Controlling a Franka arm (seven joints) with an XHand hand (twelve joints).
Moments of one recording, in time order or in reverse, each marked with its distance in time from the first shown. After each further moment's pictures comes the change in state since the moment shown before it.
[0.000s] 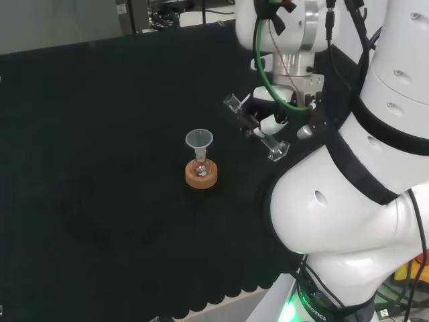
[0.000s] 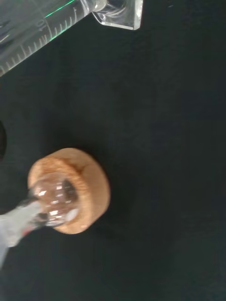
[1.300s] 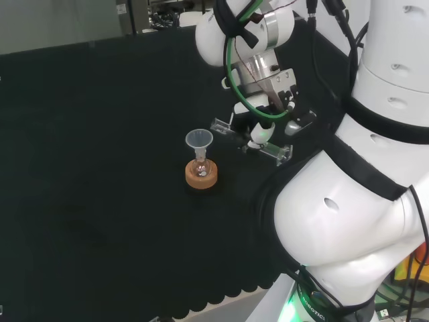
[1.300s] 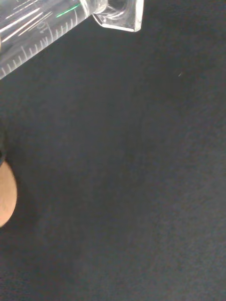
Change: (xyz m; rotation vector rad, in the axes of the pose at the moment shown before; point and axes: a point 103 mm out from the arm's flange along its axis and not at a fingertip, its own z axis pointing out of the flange) arm 0.022 0.005 0.001 0.324 -0.185 0.041
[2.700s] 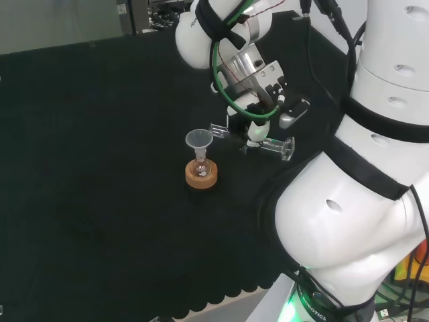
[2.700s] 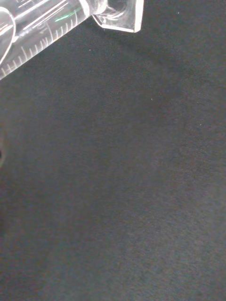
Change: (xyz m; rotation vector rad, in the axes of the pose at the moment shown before) arm 0.016 -0.005 -0.016 0.130 -0.131 0.033
